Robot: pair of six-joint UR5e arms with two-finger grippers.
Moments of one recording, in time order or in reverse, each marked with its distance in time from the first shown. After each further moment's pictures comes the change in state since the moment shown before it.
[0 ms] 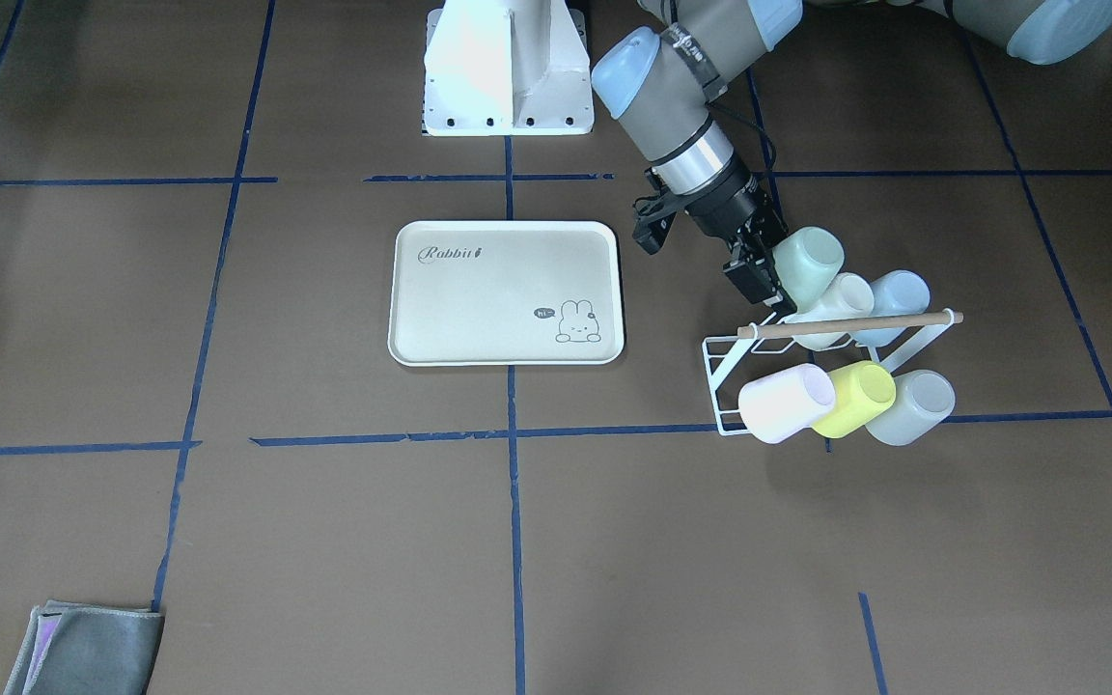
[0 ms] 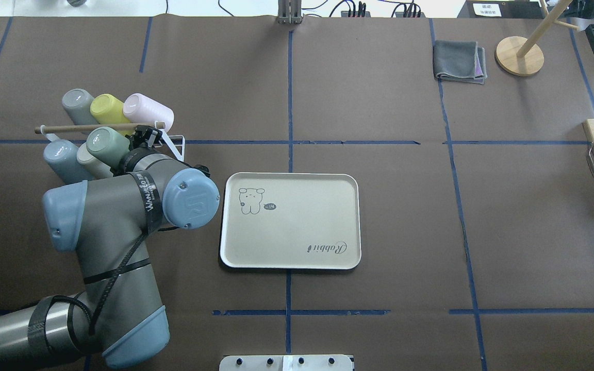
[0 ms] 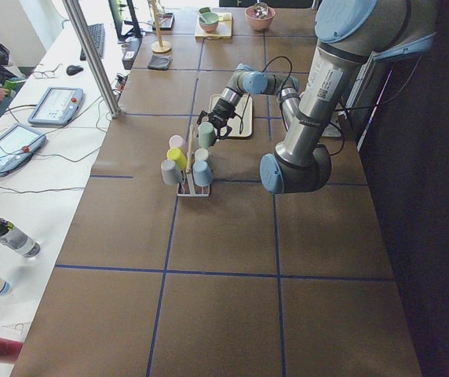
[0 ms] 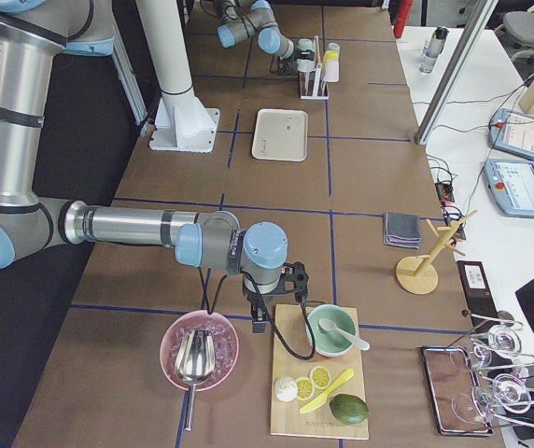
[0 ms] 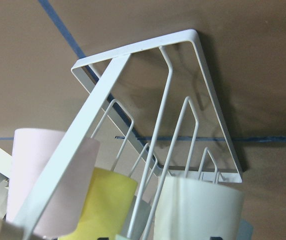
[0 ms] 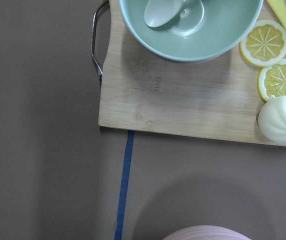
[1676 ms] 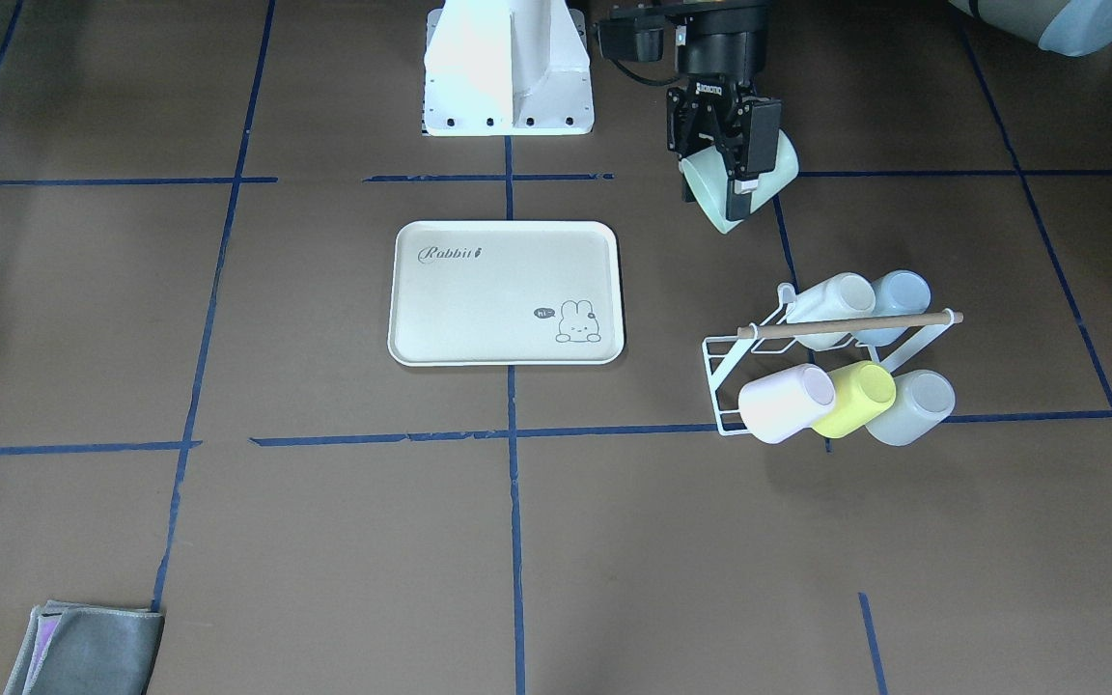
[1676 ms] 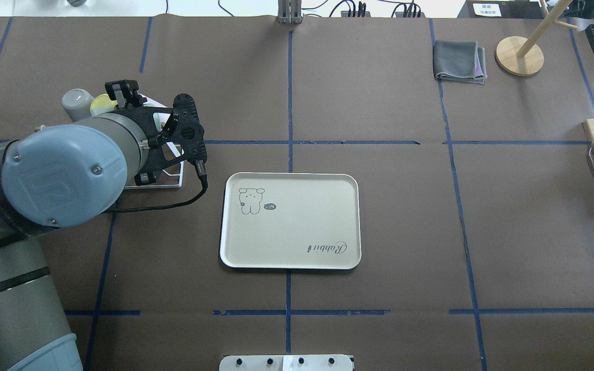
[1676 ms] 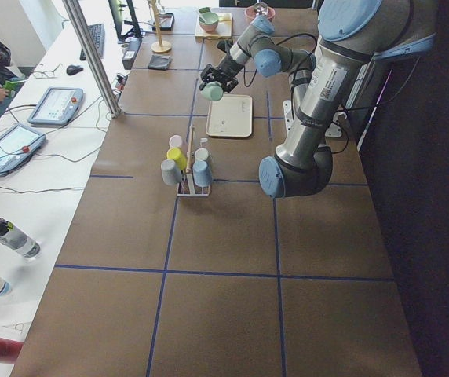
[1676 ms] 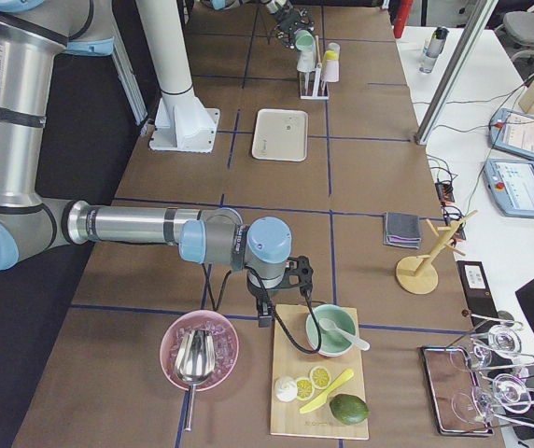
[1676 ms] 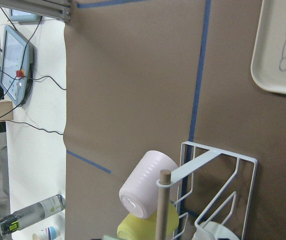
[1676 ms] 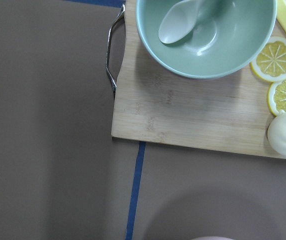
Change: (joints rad) left arm -0.054 0.025 -0.310 -0.433 -0.180 -0.564; right arm -0.001 0.017 0.007 0.002 0.022 0.000
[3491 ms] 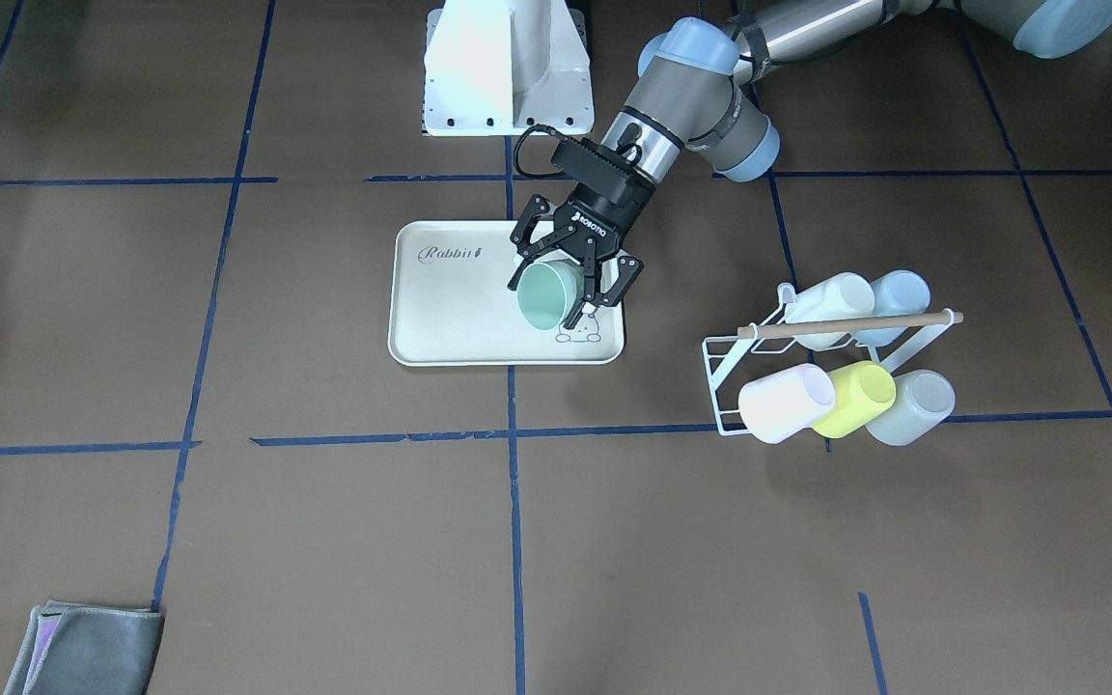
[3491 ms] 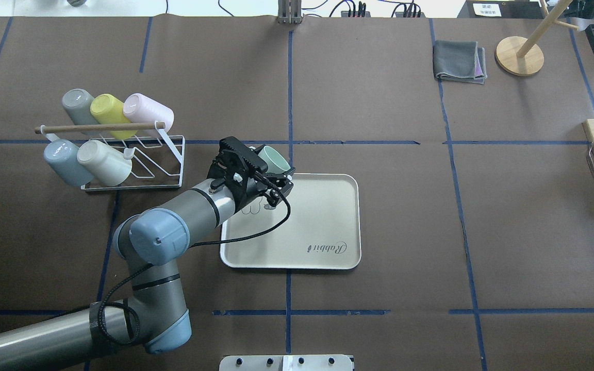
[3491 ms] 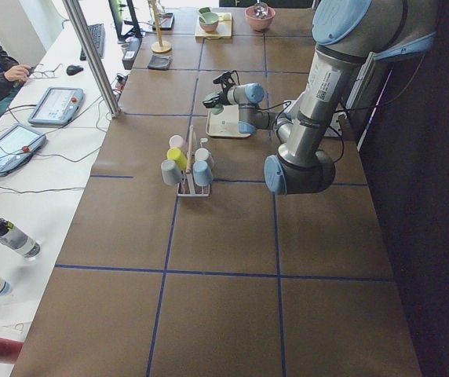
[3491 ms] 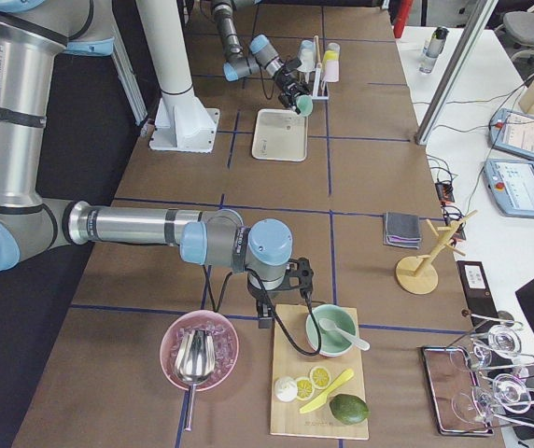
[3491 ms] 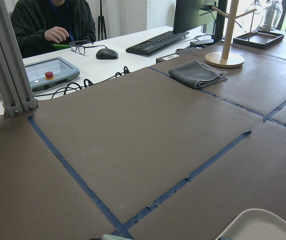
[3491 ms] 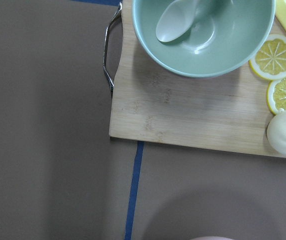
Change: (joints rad) left arm 0.141 -0.041 0.769 -1.364 0.066 -0.531; right arm 0.000 0.003 -0.013 -0.002 0.001 0.001
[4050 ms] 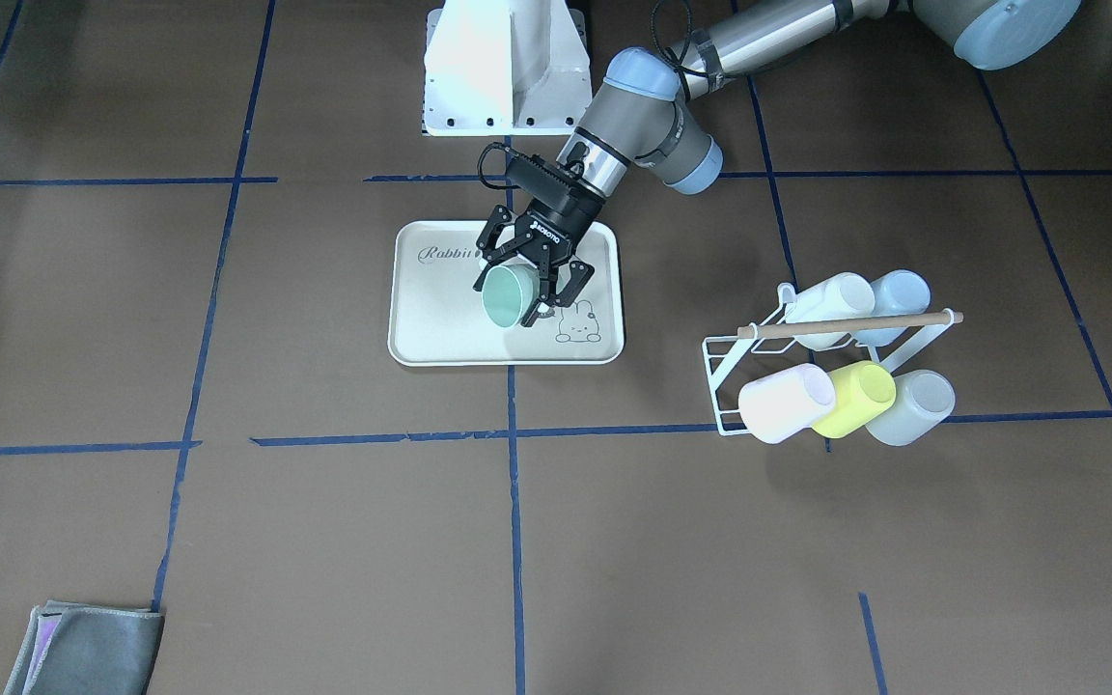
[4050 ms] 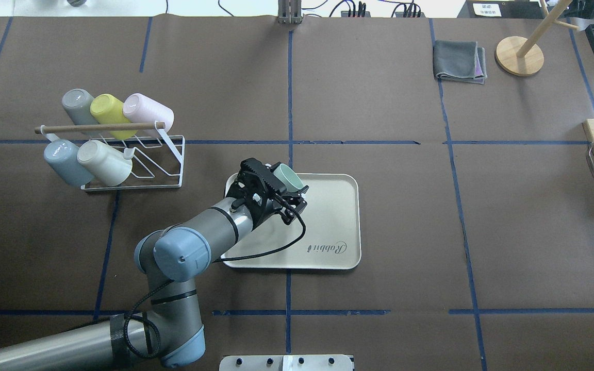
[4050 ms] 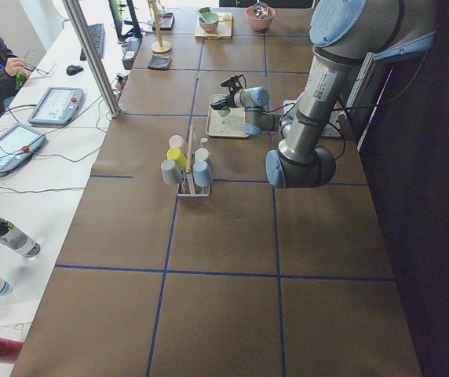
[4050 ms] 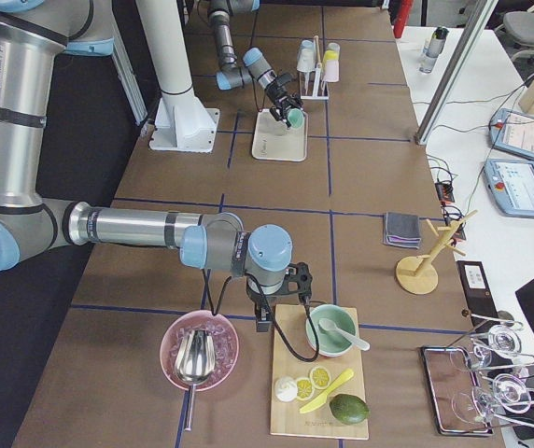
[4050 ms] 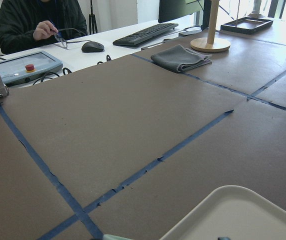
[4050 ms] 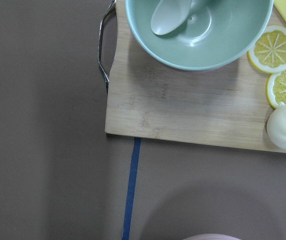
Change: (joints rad) left arm 0.069 -0.041 0.072 -0.032 0.022 0.045; right arm 0.000 0.000 -0.020 0.000 0.006 -0.001
